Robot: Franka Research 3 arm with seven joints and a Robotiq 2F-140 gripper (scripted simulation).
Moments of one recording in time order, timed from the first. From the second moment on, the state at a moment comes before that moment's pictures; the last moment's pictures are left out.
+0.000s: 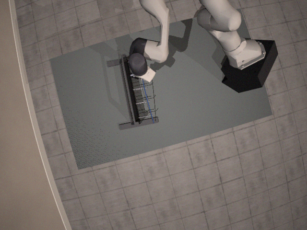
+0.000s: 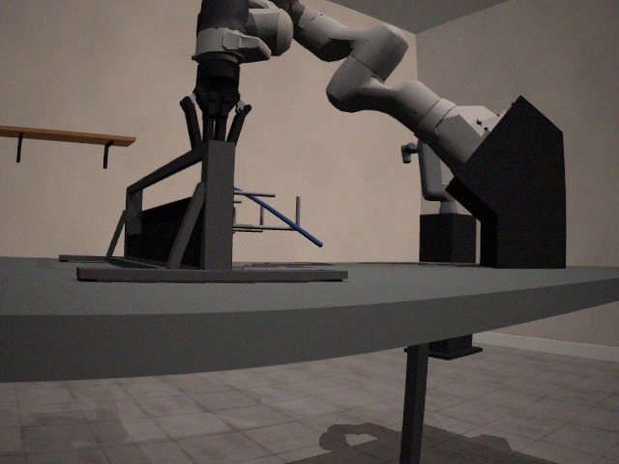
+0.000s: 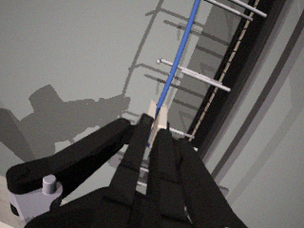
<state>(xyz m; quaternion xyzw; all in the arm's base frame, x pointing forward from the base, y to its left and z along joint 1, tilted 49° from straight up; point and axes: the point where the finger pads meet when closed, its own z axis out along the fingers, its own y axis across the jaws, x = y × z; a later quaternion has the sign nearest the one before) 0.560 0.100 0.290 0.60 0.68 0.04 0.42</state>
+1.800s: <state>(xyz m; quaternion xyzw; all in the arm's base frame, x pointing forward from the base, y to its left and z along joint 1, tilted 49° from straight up) 0.558 0.102 0.288 0.61 0.67 0.05 0.42</state>
